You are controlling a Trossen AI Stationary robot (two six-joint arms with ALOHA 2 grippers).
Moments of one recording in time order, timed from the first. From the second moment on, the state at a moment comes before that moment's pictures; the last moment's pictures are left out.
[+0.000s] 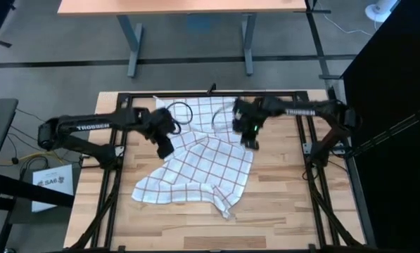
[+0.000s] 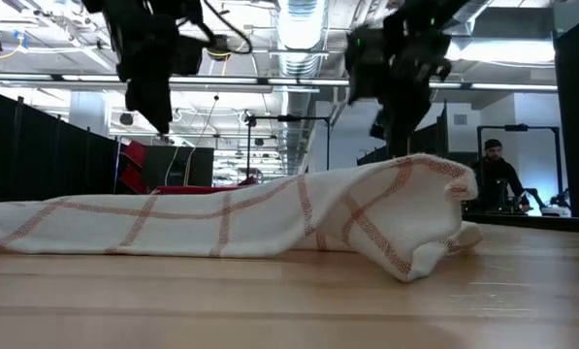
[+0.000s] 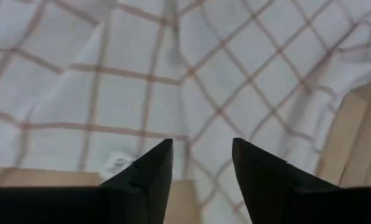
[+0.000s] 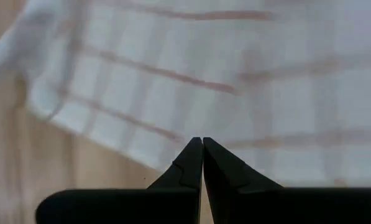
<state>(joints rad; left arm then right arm) 0.22 1.22 0.97 -0.88 0.11 -0.29 -0.32 1.64 1.22 -0.90 -0.40 -0.29</state>
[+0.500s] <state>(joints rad) -0.03 1.26 0.95 -0.86 -0.17 -0.52 0.11 1.75 1.13 -0.57 -0.39 0.01</state>
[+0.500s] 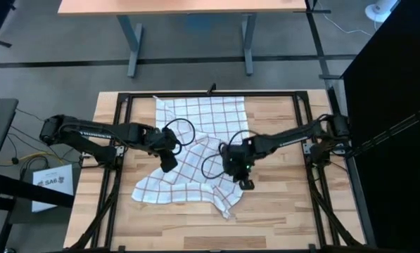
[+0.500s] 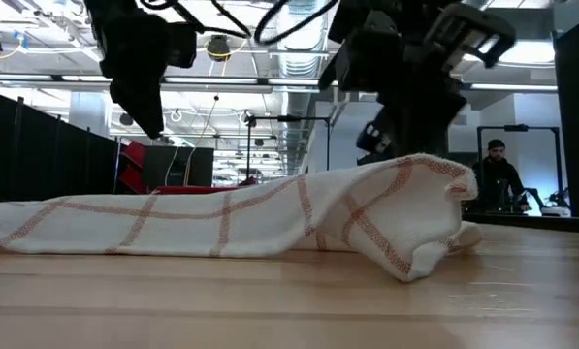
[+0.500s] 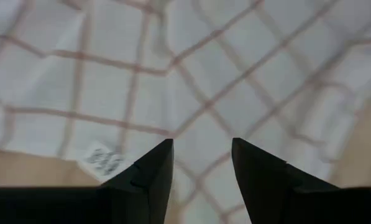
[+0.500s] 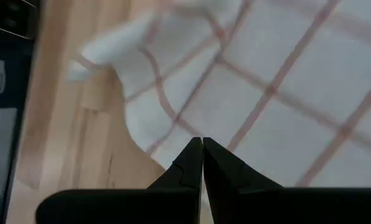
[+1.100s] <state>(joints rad) 0.23 1.28 0.59 -0.45 -0.17 -0.33 0.27 1.84 1.17 -0.31 -0.24 0.35</state>
